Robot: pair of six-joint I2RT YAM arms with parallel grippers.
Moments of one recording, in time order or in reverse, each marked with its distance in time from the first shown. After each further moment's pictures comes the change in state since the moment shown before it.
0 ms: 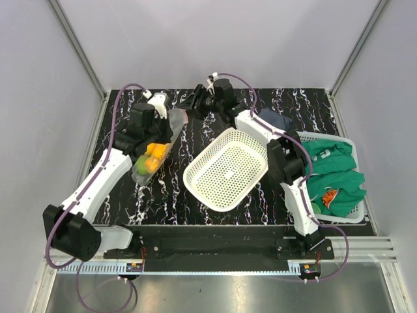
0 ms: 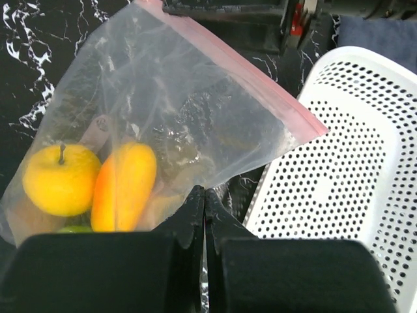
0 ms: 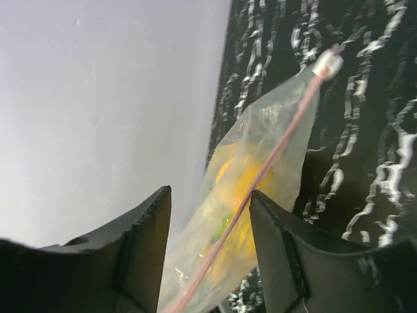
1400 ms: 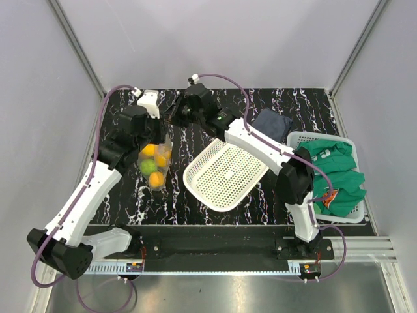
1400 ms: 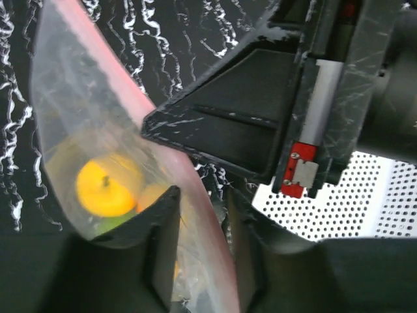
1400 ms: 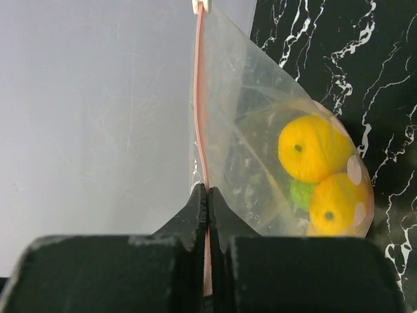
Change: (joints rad) left arm -0.067 -0.166 0.042 -0.092 -0.148 0.010; right arm 0.275 -0.261 0.012 -0.289 0.383 0.000
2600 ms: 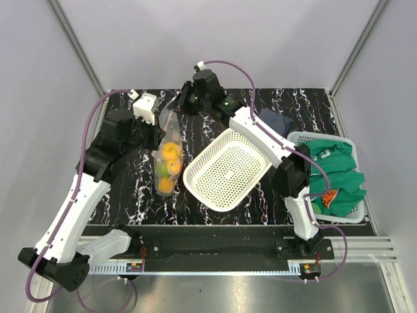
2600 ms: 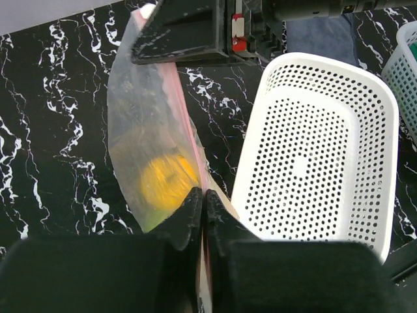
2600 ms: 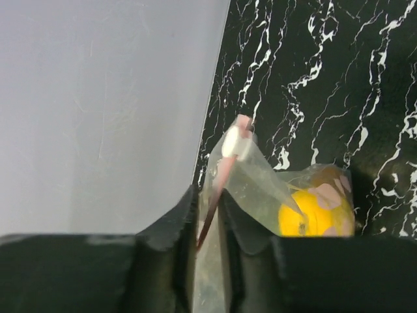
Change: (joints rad) left arm 0.025 -0.101 0.043 -0.100 0.186 0.135; right arm -0.087 0.087 0.219 -0.205 -0.048 -0.142
